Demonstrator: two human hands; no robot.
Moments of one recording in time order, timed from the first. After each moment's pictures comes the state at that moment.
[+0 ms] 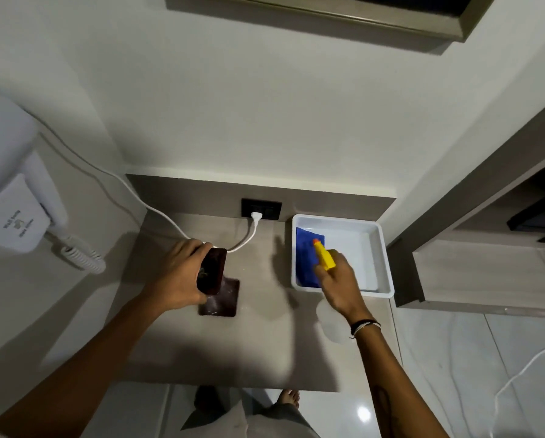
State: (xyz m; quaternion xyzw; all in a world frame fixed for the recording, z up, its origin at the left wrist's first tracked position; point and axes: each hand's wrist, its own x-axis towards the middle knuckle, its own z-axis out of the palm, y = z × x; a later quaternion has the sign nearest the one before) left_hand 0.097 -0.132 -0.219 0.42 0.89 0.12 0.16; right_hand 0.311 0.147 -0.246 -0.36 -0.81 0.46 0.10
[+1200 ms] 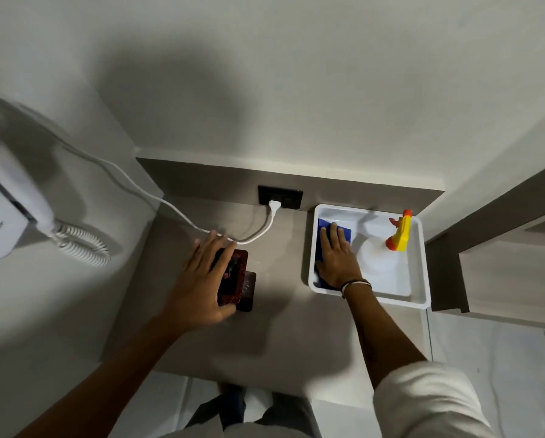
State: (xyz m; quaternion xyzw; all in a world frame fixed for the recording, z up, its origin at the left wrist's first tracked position) left_hand 0.128 -0.113 -0.255 0.44 0.89 0.11 0.10; right_hand 0.230 0.207 -0.349 -0.21 -0.96 0.13 -0.16
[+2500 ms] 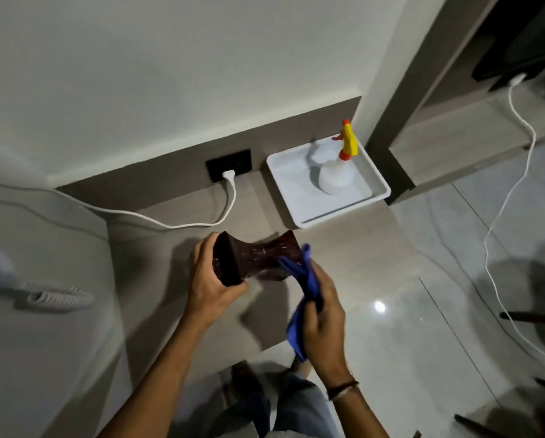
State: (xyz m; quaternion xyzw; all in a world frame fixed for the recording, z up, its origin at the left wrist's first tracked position) left_hand 0.117 -0.151 -0.319 0.38 0.78 0.44 0.24; right_hand 0.342 -0.101 -0.287 -0.49 -0.65 0.47 0.34
